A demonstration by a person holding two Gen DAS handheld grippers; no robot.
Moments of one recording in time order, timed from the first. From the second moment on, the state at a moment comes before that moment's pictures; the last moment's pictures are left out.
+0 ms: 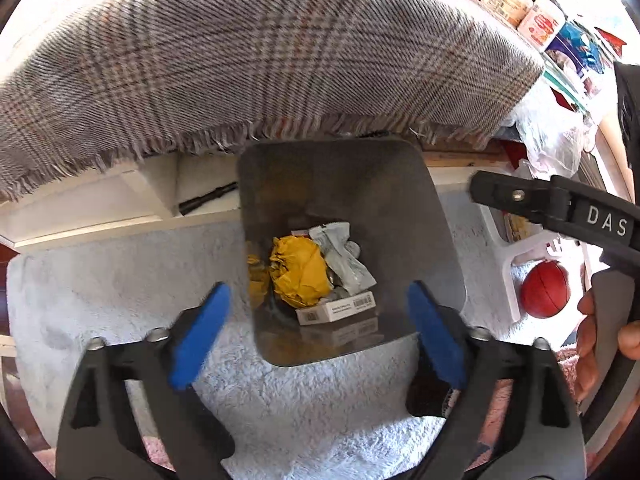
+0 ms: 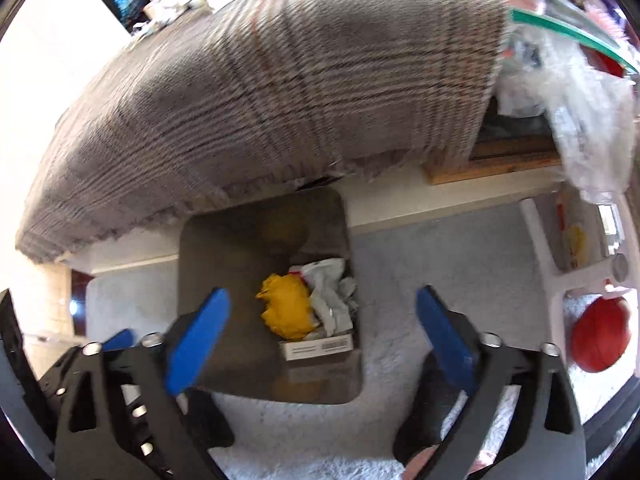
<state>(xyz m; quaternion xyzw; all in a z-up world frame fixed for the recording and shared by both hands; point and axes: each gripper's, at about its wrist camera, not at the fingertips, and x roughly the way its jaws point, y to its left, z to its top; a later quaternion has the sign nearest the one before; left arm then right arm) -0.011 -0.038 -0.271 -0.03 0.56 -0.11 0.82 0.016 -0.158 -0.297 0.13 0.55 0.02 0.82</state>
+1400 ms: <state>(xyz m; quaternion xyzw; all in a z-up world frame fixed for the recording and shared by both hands) 0.296 0.057 -0.142 -0.03 0.46 -0.02 0.89 0.224 -0.119 -0.211 0.05 0.44 0.04 0.89</state>
